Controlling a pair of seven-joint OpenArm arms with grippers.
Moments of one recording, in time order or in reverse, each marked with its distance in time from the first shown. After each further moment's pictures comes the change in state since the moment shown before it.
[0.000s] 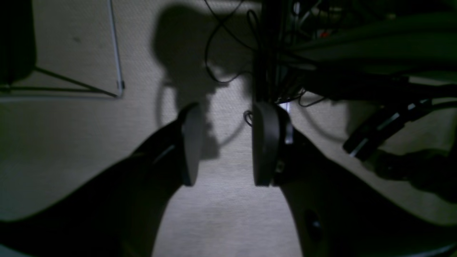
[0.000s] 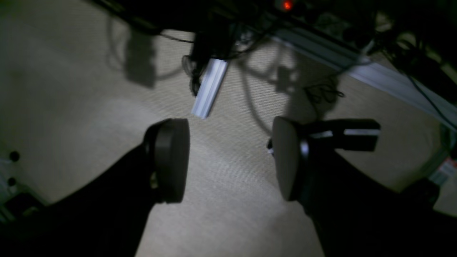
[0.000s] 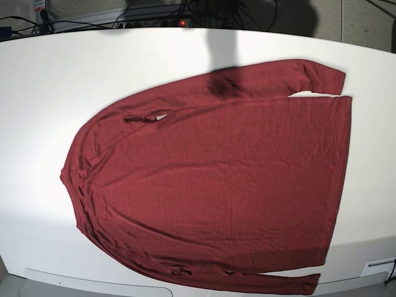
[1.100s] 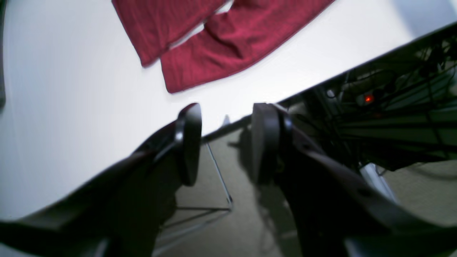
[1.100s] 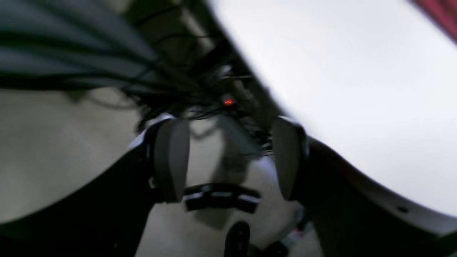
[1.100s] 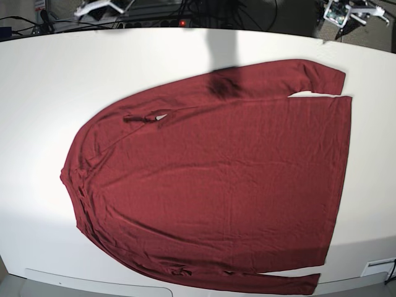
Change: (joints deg) left arm 5.2 -10.5 0.0 40.5 13.5 -4.5 7.6; right arm -7.8 10.1 2.6 49.6 1.8 -1.1 -19.5
